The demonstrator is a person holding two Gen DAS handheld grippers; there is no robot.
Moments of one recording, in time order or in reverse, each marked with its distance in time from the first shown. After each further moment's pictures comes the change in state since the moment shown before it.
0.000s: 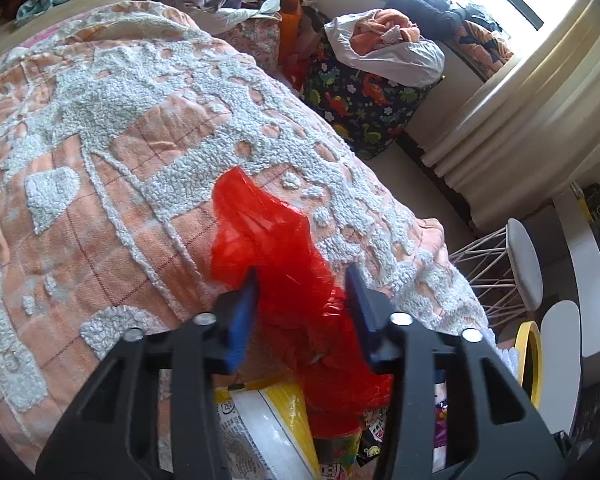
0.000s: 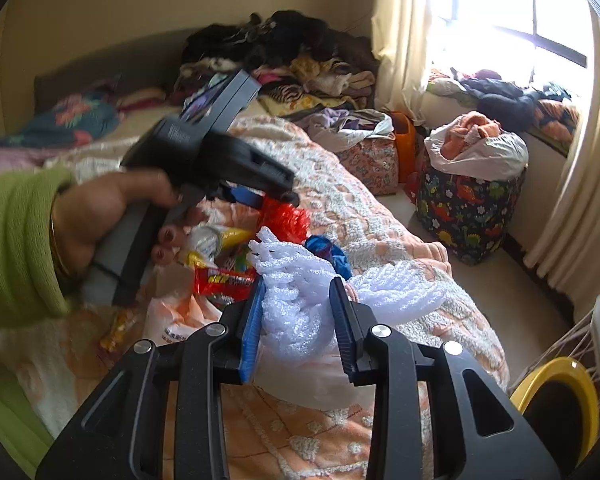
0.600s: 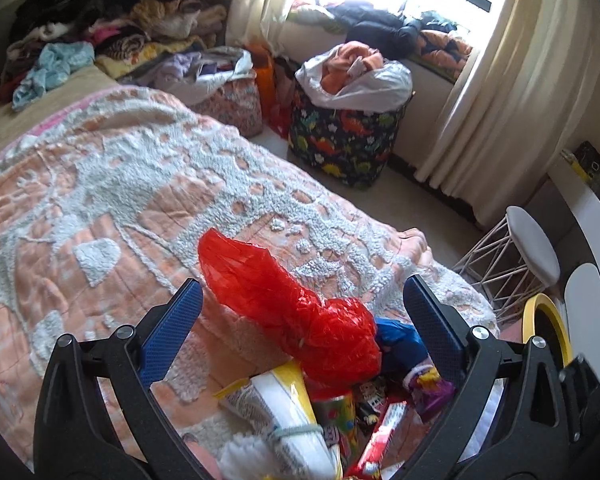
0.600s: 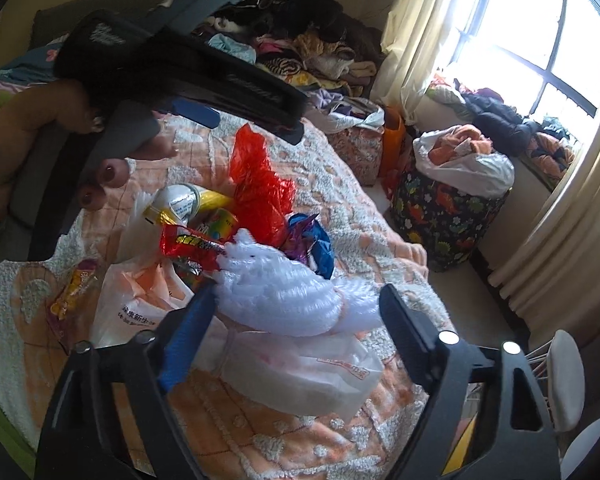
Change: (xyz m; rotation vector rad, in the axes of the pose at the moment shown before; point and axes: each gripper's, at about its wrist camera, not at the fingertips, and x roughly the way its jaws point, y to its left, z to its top) left arm -0.048 -0.026 -0.010 0.186 -0.162 0.063; right arm 0.033 0.016 -0.002 -0.183 0.115 -0.119
